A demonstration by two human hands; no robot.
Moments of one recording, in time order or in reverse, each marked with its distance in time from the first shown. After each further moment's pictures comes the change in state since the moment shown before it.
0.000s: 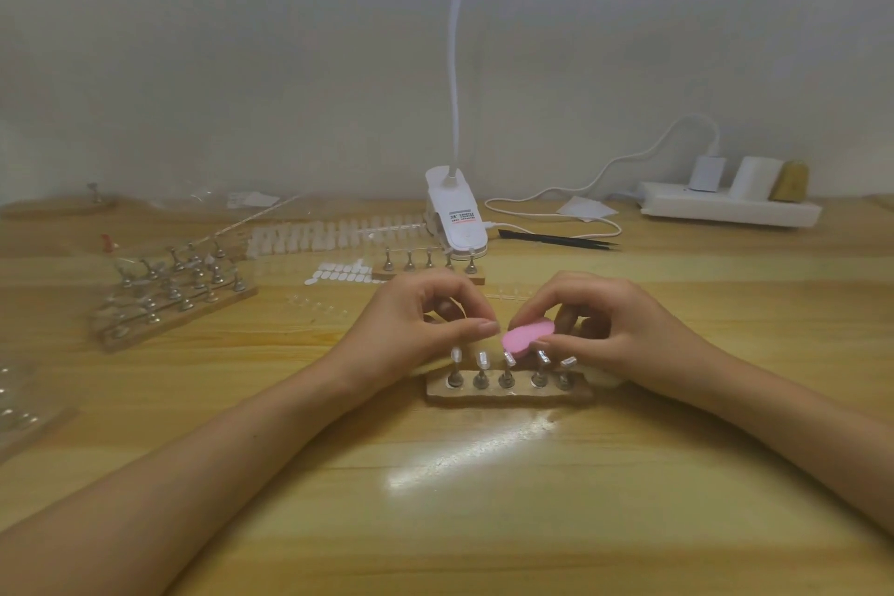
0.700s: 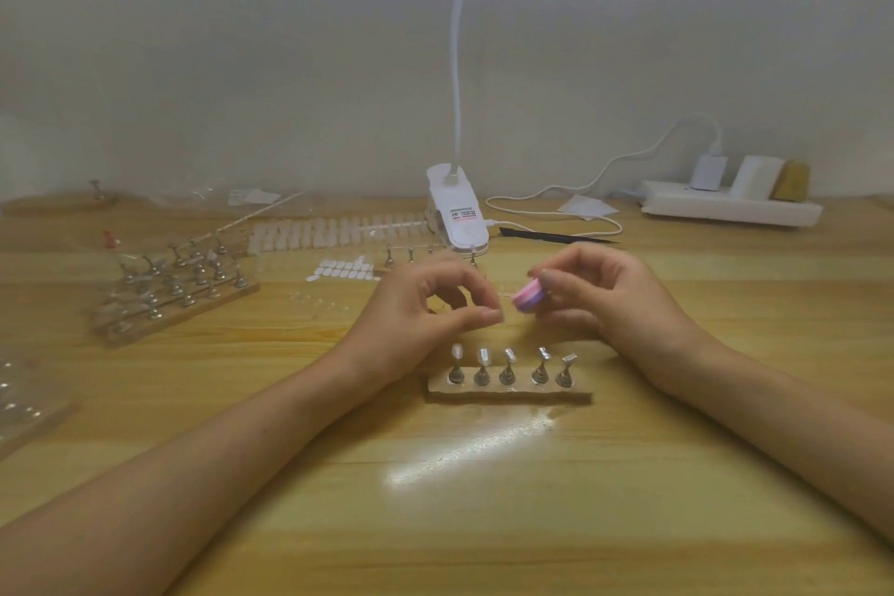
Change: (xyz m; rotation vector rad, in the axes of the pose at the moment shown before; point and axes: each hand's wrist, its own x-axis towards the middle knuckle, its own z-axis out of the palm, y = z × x) left_hand 0.002 0.003 0.002 0.035 0.061 0.078; right_hand 0.011 -0.003 0.008 0.582 0.209 0.191
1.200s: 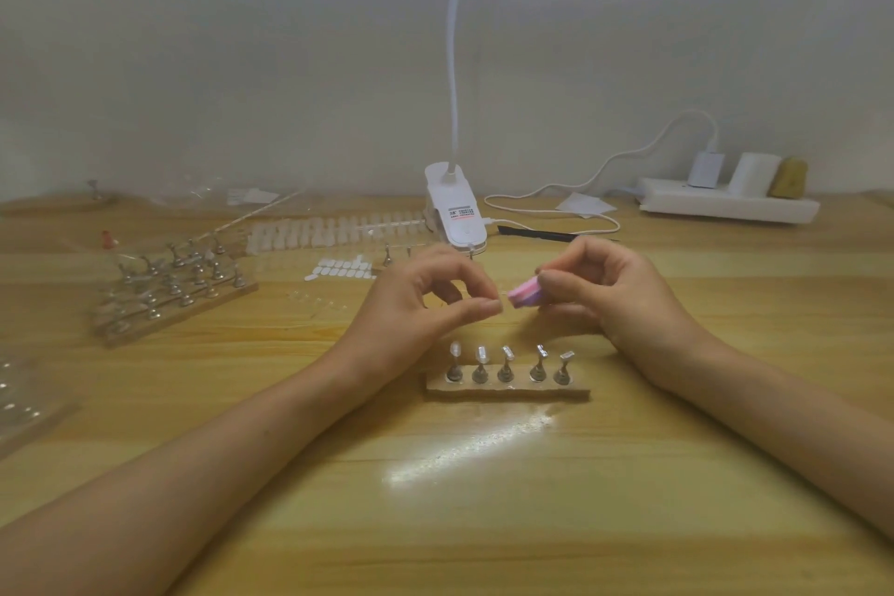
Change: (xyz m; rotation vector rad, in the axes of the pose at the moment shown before) left_hand -0.001 0.003 0.001 -0.035 0.044 0.017; right_hand -0.002 -0.002 0.003 -0.005 0.037 -0.001
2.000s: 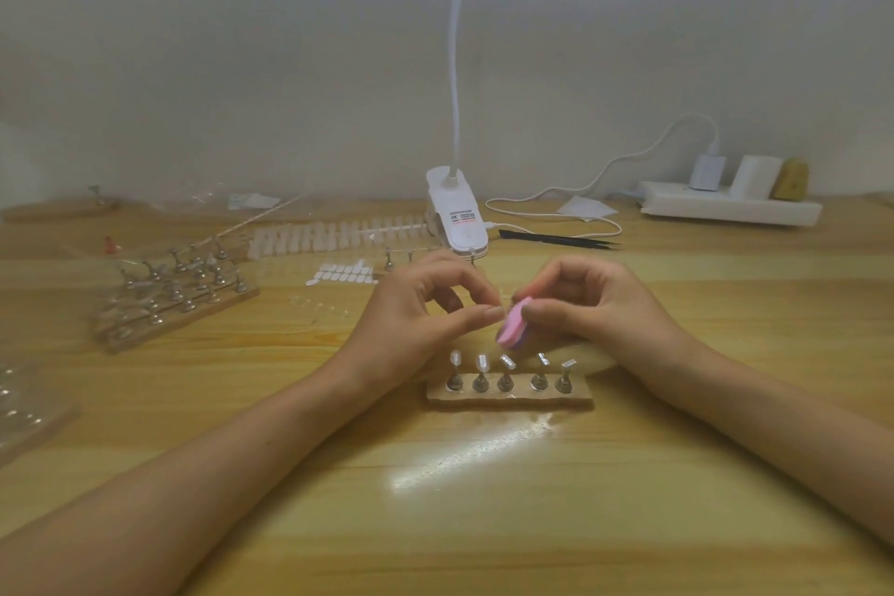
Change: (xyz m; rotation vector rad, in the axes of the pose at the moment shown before) left_hand 0.000 0.002 0.000 0.032 0.002 0.001; right_hand 0.000 0.001 0.003 -0.042 -0.078 -0.001
